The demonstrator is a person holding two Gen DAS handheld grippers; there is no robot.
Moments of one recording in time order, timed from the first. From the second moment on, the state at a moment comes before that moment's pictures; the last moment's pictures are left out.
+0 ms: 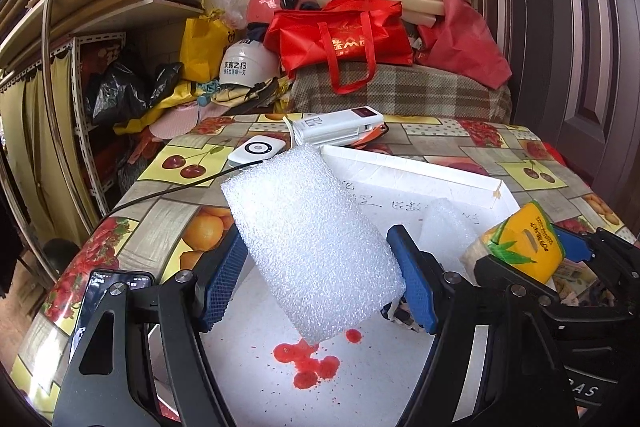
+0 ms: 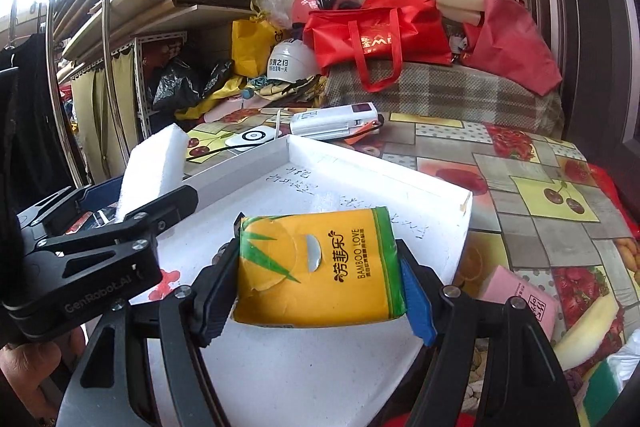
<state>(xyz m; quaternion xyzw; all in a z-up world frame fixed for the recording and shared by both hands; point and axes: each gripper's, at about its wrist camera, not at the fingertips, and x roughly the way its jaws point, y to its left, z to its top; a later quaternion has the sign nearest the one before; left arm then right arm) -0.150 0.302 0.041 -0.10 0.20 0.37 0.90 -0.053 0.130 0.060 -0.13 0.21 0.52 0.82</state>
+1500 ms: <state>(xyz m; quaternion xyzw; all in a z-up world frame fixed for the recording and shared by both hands) -0.179 0.278 0.052 -0.06 0.11 0.41 0.90 -0.060 0.094 0.073 -0.05 0.14 0.51 0.85</state>
